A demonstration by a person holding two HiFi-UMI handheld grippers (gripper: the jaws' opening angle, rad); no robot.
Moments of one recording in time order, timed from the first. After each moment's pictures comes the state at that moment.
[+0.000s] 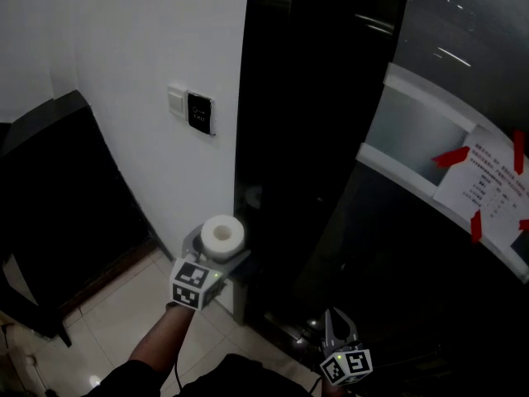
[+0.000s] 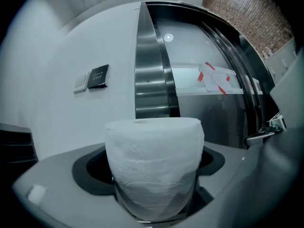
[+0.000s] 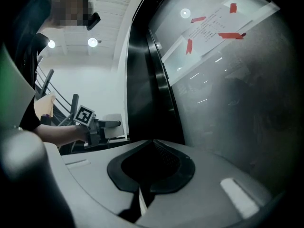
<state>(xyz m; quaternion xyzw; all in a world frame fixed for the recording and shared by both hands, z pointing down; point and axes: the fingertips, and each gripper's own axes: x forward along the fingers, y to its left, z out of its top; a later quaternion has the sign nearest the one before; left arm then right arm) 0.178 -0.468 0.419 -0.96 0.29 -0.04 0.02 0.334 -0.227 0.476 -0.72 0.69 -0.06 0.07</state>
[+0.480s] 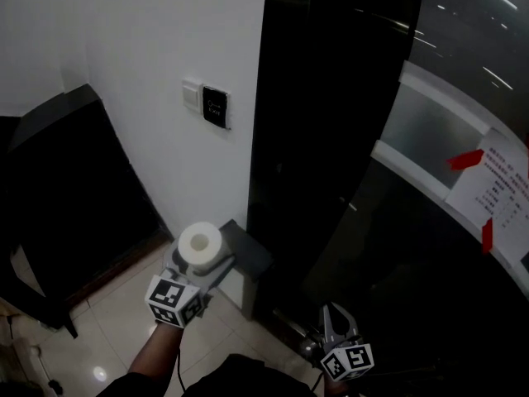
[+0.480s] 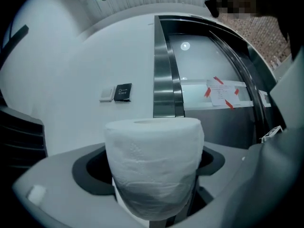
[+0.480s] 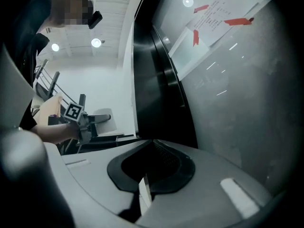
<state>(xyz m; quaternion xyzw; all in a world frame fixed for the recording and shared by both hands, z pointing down) 0.096 -0.445 0.392 -0.94 0.34 0.03 -0.02 0.309 -0.246 0.470 -0.69 0.72 -0.07 0.06</state>
